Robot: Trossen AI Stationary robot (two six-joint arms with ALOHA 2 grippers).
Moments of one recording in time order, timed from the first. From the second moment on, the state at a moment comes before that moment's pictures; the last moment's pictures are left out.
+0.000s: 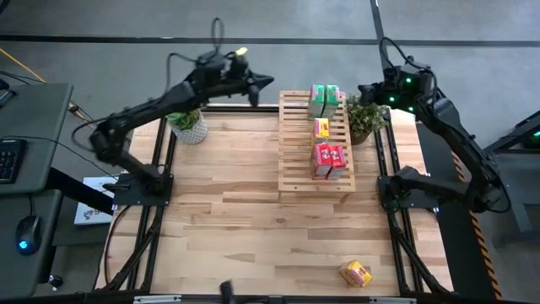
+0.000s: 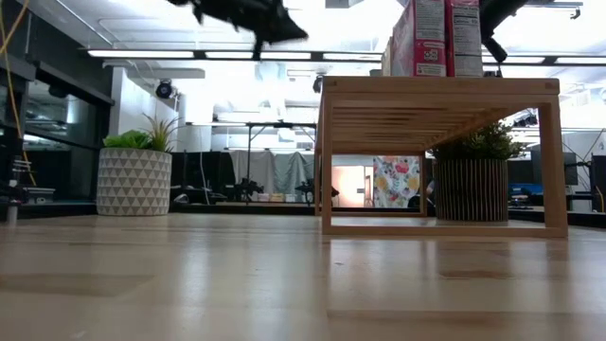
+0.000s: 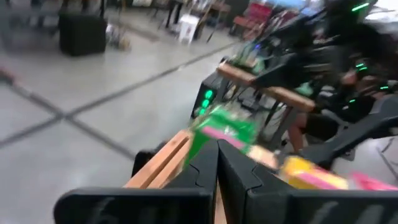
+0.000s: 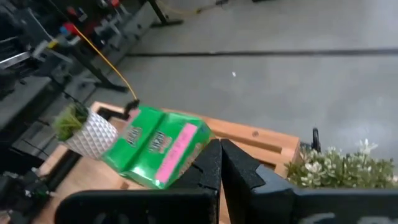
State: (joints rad) left arm 0.59 1.55 1.42 -0.03 0.24 -0.23; right arm -0.98 0.94 1.14 -0.65 -0.16 0.40
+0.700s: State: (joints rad) left arm 0.53 1.05 0.83 0.31 0.14 -0.40; right arm -0.92 0.82 1.24 -0.41 -0.47 0.54
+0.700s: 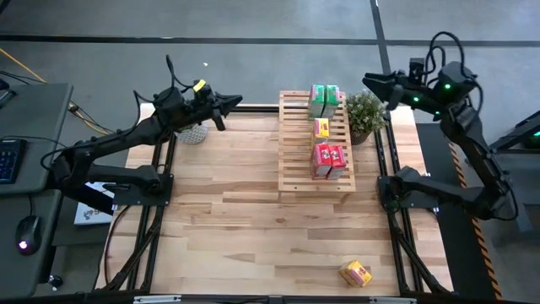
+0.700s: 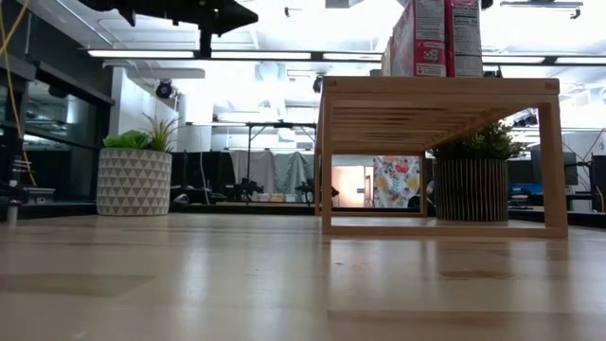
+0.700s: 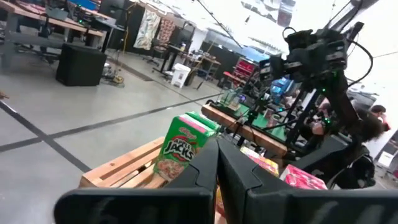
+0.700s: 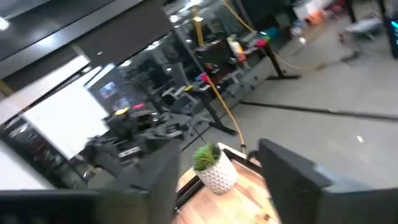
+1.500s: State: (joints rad) left arm 0.54 1.06 0.83 0.31 0.08 -0.46; right arm -0.53 0.92 1.54 -0.88 -0.52 0.72
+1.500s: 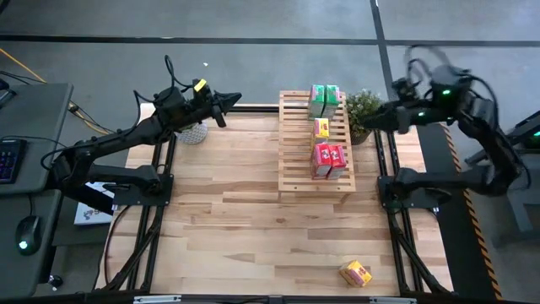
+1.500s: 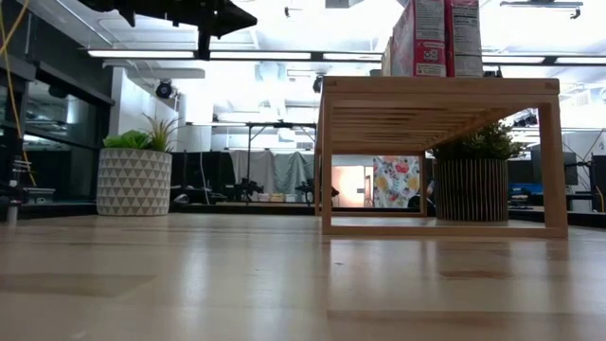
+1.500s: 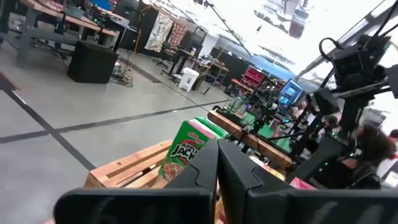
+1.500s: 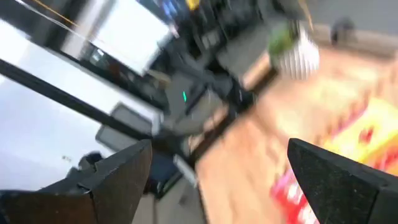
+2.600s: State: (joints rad) left arm 0.63 1.06 0.83 0.31 0.23 -0.39; right arm 0.88 1.70 1.68 -1.32 -0.13 2.09
